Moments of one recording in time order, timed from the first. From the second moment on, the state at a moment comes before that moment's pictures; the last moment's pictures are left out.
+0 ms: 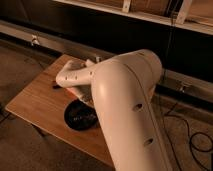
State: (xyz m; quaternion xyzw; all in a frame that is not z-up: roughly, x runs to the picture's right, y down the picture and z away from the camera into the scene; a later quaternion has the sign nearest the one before) arm -0.039 0.091 0.816 -0.19 0.35 0.43 0.81
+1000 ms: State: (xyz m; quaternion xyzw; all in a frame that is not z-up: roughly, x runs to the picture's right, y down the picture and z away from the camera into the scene) arm 0.065 0.066 0.806 -0.14 0.42 0.49 0.75
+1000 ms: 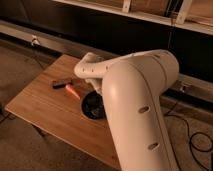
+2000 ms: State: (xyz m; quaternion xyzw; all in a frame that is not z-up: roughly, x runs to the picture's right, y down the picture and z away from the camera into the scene) arm 0.089 0.142 0.764 -0.18 0.46 0.42 0.76
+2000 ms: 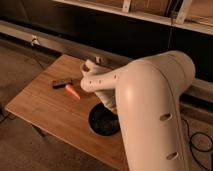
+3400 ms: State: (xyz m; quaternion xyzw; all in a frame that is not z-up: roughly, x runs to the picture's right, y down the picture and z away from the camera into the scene) arm -0.066 0.140 0.769 -0.23 0.34 0.39 0.83
